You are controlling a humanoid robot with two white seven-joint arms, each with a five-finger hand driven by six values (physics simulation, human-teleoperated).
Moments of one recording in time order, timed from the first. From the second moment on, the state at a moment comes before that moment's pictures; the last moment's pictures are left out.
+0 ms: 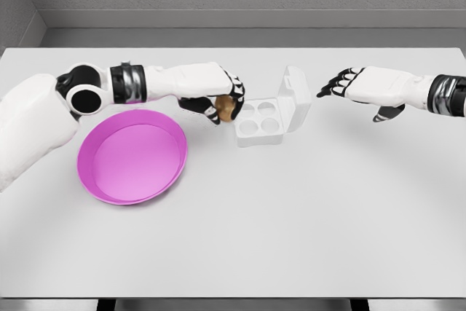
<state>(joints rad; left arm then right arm) -0.95 0.45 -0.98 -1.19 -0.20 -0.61 -0.42 -0.67 -0.75 0.54 -1.36 0.58 -0.61 0.61</state>
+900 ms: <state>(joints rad) -0.96 0.27 -0.99 -0.92 -0.21 -0.61 -0.43 -0.67 -0.75 0.54 -1.36 0.58 -0.61 0.61</state>
